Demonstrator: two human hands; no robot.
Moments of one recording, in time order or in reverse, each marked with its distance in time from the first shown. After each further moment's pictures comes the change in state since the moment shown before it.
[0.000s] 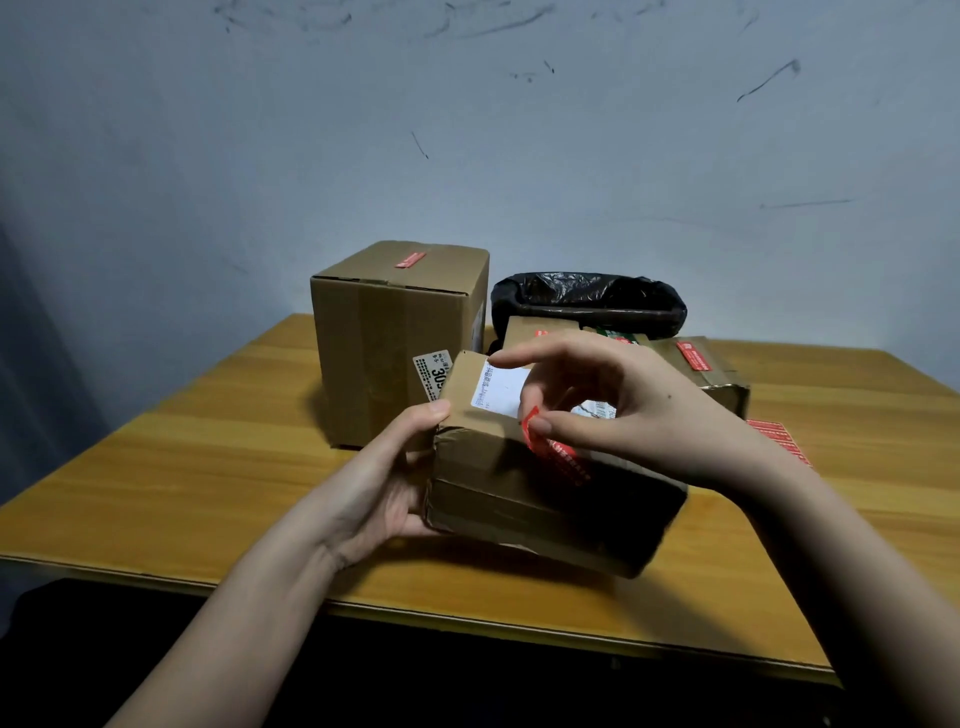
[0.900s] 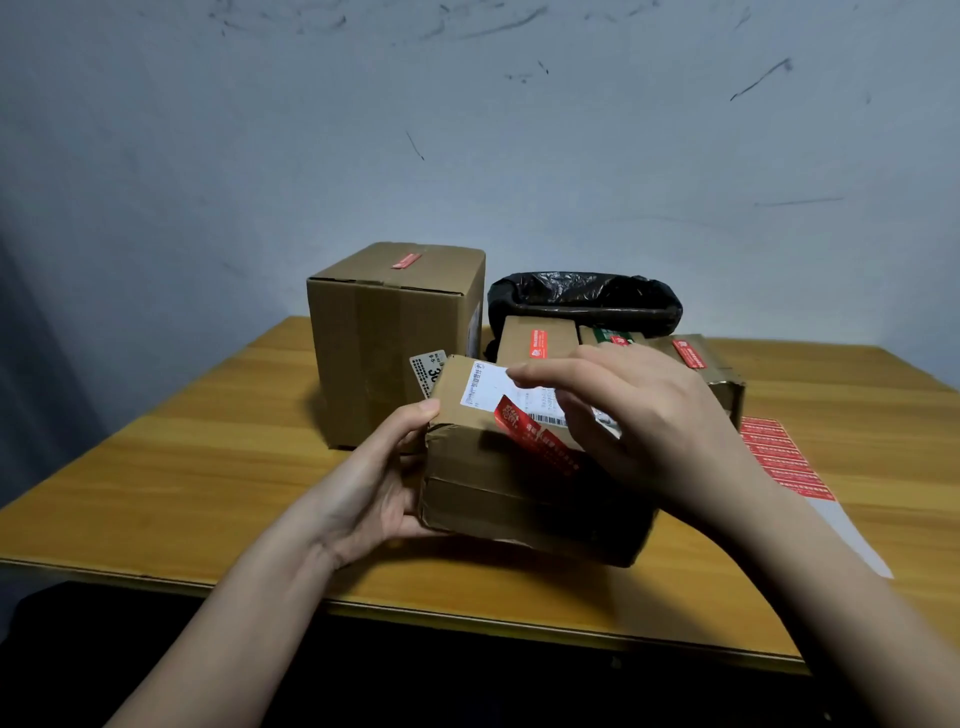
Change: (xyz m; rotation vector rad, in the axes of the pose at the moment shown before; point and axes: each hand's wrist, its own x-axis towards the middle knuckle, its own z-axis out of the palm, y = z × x) left_hand -0.002 -0.001 -0.002 -0.028 0.031 -0.057; right_hand -0.017 0.009 0.010 -0.837 0.302 -0.342
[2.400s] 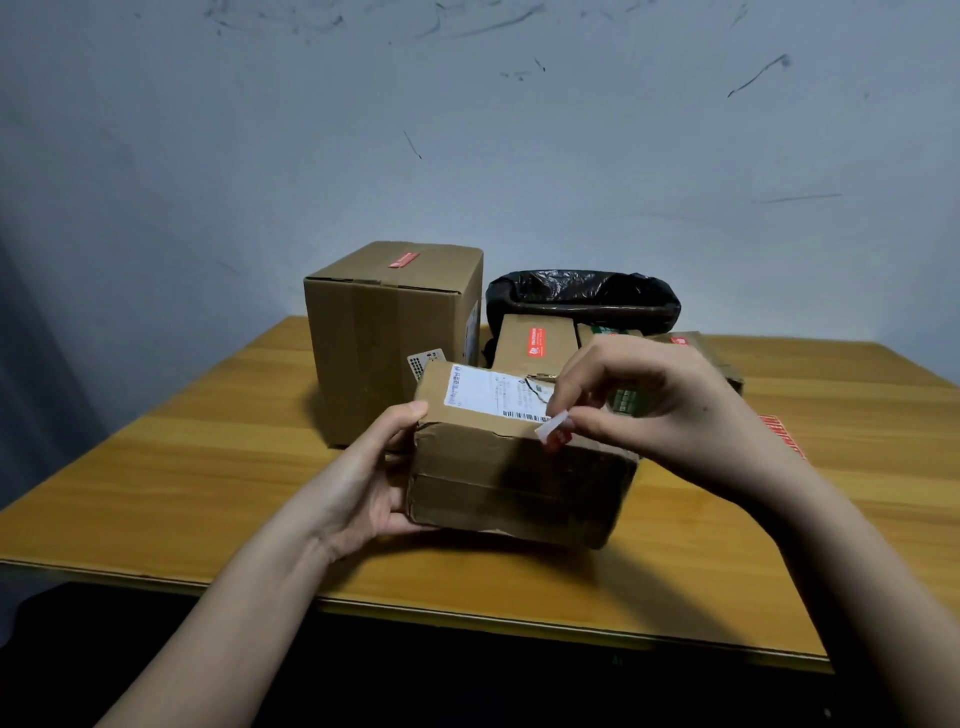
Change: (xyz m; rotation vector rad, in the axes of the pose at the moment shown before) left_hand 0.006 0.000 -0.008 0.025 0.105 -0.020; right_hand 0.000 0.011 -0.016 0.668 -0.148 0.284
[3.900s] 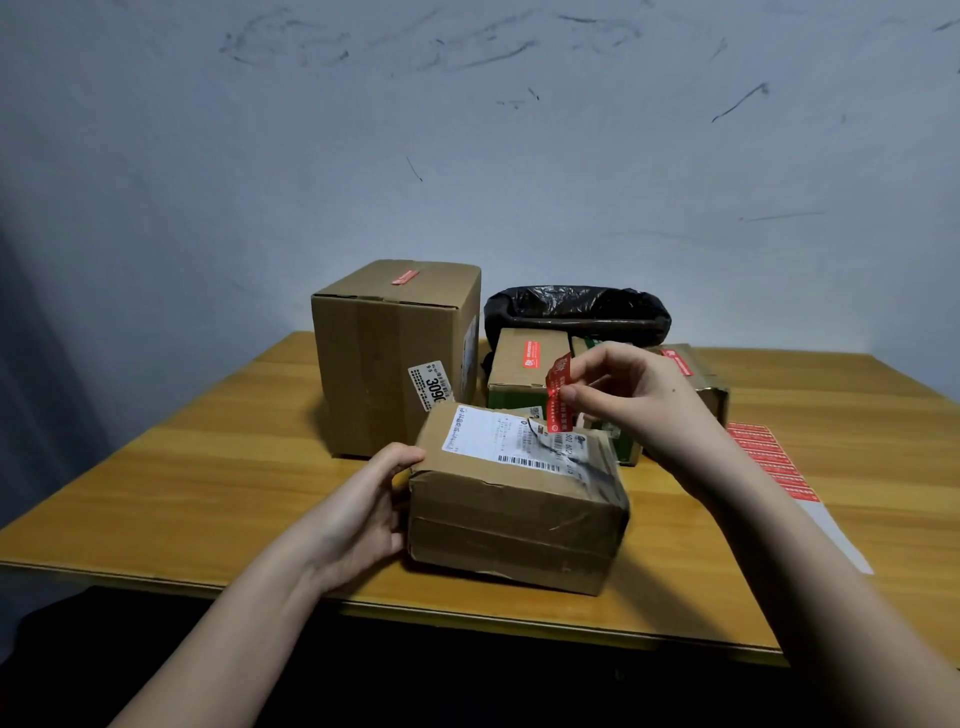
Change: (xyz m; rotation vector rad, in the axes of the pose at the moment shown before) left_hand -0.005 -0.017 -0.002 0.007 -0.018 -0.049; right_hand 0.002 0.019 0.009 0.278 0.249 0.453
